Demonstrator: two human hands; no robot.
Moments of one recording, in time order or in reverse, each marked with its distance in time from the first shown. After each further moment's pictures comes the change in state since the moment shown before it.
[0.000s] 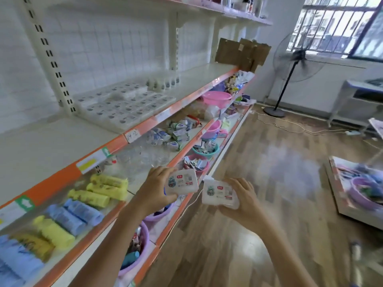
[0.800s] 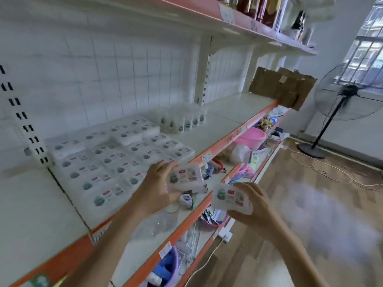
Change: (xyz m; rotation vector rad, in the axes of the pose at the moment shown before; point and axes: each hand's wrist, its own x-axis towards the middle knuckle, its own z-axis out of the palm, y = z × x) left_hand 0.283 -0.124 -0.039 -0.098 0.203 -0.145; right_hand 0.346 0.085 0.022 0.040 -0.102 -0.082
